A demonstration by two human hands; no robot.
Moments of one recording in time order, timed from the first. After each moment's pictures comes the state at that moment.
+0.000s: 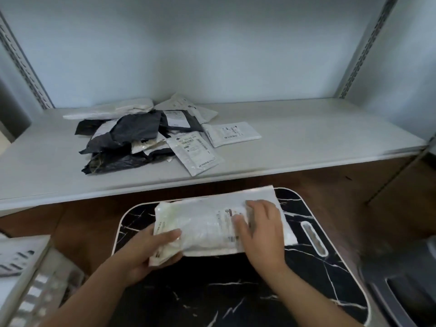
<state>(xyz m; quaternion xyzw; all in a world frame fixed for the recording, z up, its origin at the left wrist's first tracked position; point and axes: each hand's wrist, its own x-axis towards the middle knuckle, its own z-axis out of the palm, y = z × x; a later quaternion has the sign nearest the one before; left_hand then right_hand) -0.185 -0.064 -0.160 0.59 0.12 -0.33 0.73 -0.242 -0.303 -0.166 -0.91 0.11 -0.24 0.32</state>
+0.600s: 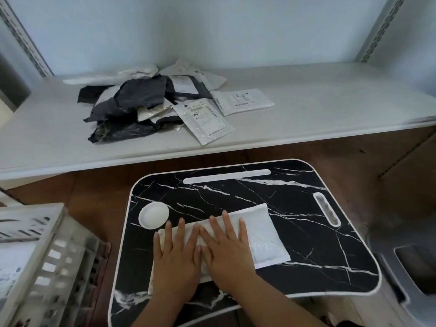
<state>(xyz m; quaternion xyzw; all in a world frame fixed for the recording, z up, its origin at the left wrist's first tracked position) -0.261 -0.075 -0.281 0.99 -0.15 -0.02 0.06 -0.276 -0.222 -0.255 -0.99 -0.04 0.05 0.07</state>
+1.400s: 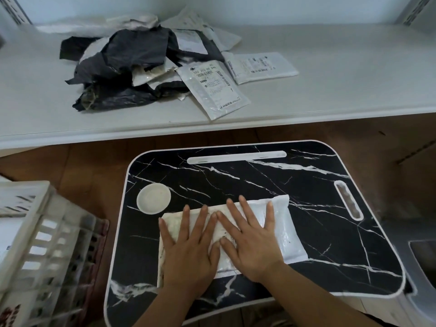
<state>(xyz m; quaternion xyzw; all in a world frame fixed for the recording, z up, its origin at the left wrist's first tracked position) -0.257 -0.092 -0.291 0.98 -0.21 -0.05 0.04 -0.265 -0.266 -0.286 -0.99 -0.10 0.07 0.03</state>
